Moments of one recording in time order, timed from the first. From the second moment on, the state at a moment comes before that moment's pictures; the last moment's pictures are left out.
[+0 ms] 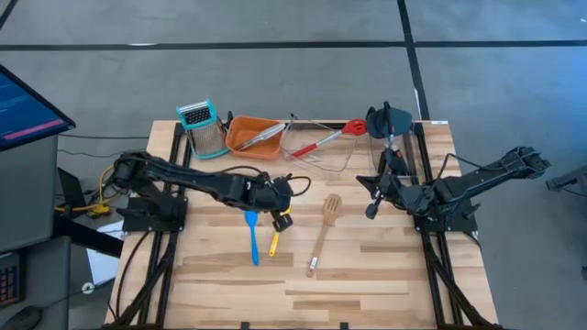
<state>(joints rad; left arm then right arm) -0.13 1.66 1.26 -0.62 -0.37 -0.49 0.35 0.79 0.47 -0.07 0.89 0.13</state>
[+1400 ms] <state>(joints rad) -0.12 1.73 1.05 -0.40 -0.26 -1.06 0.35 0.79 0.47 -0.16 0.89 0.18</state>
